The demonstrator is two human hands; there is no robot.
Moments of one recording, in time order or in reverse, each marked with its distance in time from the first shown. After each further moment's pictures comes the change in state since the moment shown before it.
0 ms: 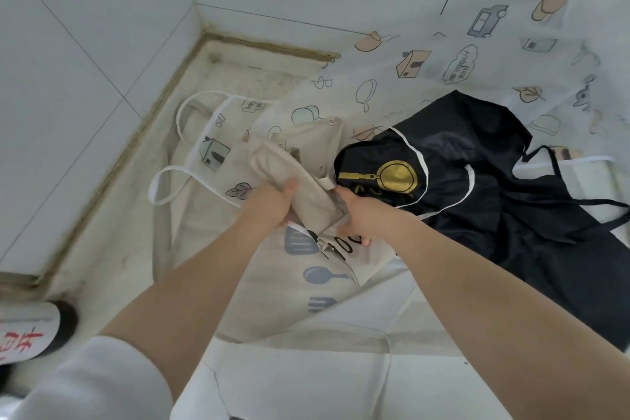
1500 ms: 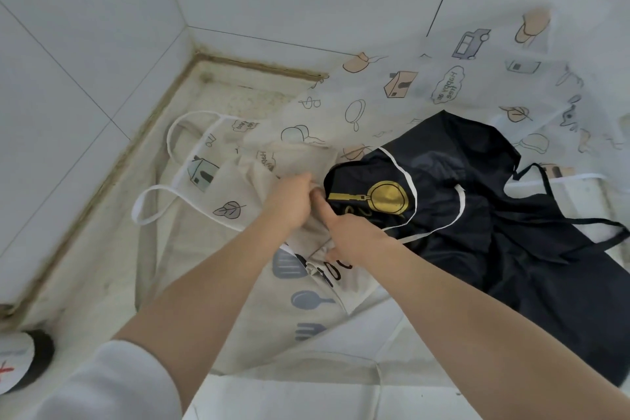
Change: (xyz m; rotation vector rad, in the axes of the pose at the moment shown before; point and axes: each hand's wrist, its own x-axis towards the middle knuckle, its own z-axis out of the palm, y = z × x) left_hand 0.024 0.048 0.017 0.303 0.105 0.499; right_hand -0.014 -0.013 -0.001 -0.260 0.097 -0.091
